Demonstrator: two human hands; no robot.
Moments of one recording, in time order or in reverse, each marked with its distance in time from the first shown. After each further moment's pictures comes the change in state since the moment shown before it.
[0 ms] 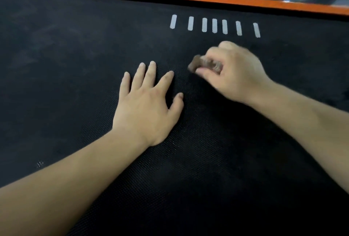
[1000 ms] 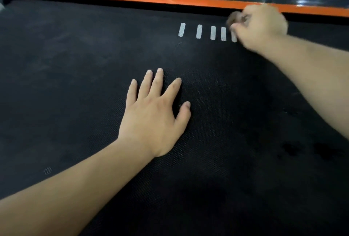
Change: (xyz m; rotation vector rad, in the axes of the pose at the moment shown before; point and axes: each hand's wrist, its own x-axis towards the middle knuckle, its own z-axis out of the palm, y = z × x) left_hand -0.002 0.004 -0.002 0.005 -0.022 0.000; right_hand 0.105 0.075 -0.009 -0.129 0.105 0.370
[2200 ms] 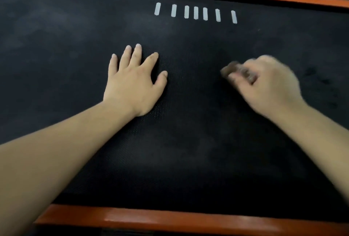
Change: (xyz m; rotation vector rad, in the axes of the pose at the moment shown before) left_hand -0.002 -0.002 -0.001 -0.004 -0.033 -0.009; right_hand -0.217 0.034 -0.063 -0.007 -0.018 -0.100
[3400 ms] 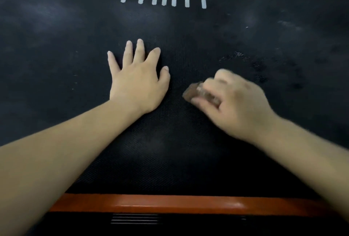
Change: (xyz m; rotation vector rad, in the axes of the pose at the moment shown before) left_hand -0.011 0.092 0.019 -0.042 0.003 0.006; right_hand -0.062 0.015 -0.010 0.092 -0.049 -0.281
